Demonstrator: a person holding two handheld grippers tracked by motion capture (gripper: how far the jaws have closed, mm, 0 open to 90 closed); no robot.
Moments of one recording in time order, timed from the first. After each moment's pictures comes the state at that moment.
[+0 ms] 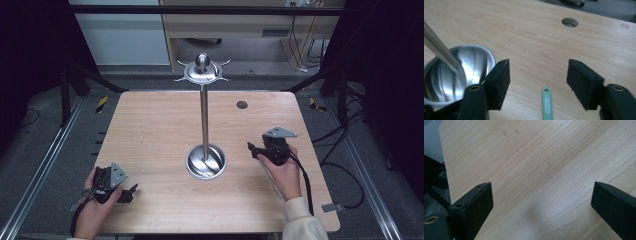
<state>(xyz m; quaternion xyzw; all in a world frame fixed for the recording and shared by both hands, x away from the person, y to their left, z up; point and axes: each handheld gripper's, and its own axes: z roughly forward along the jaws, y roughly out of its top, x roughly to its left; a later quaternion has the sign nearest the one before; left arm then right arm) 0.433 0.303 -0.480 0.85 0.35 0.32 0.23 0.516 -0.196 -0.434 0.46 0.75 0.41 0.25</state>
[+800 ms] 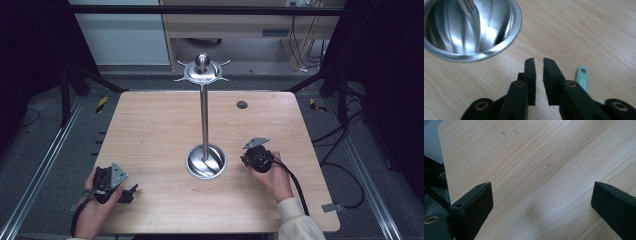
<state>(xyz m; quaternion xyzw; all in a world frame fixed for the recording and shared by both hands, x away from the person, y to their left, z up) 0.433 0.302 -0.480 0.85 0.35 0.32 0.23 0.516 -0.158 -0.467 0.38 0.85 0.29 0.20</state>
